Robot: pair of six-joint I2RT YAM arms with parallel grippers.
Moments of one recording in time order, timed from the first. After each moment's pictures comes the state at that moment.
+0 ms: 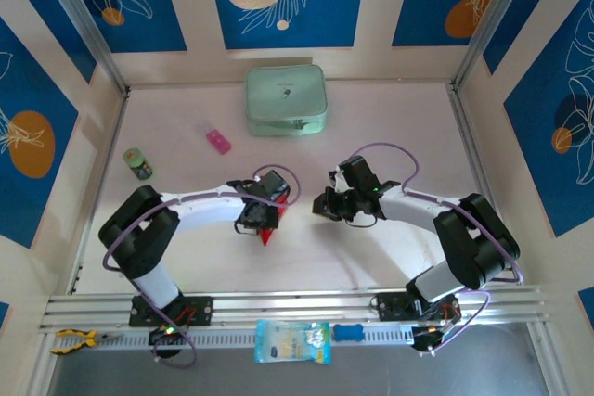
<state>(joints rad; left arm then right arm) -0.83 1.68 0.93 -0.55 -0.11 -0.70 0.54 1.49 0.68 -0.16 -0.52 0.80</state>
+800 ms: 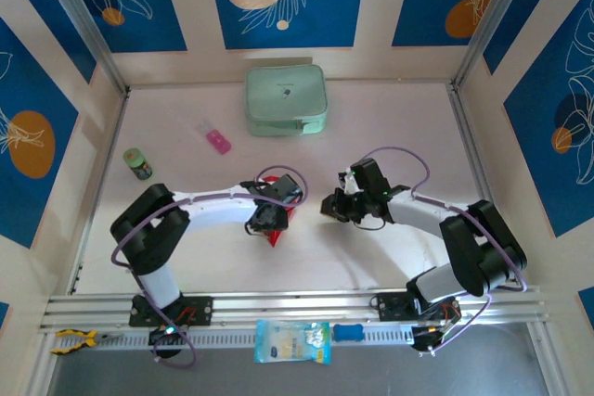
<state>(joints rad) -0.90 1.73 1.00 -0.62 -0.16 -0.93 0.46 1.44 0.61 -0.13 -0.56 0.79</state>
